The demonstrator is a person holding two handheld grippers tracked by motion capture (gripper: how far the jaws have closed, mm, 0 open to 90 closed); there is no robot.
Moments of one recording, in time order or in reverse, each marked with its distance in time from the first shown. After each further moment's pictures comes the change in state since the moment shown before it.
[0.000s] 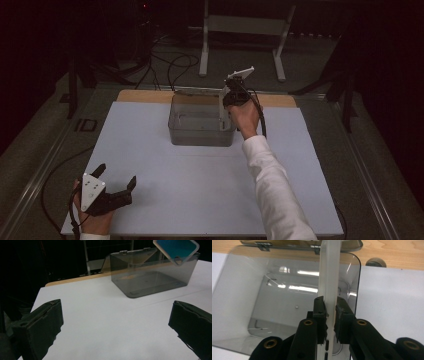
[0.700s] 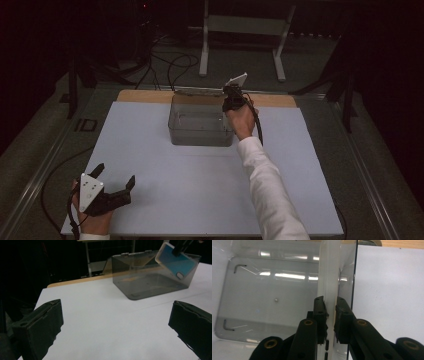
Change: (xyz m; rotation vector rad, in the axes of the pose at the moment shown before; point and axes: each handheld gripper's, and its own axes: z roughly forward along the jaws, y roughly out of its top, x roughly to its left) left arm 0.002 0.001 -0.002 -0.017 0.013 -0.009; right arm -0.002 -0.004 0.038 0.125 -0.112 0.013
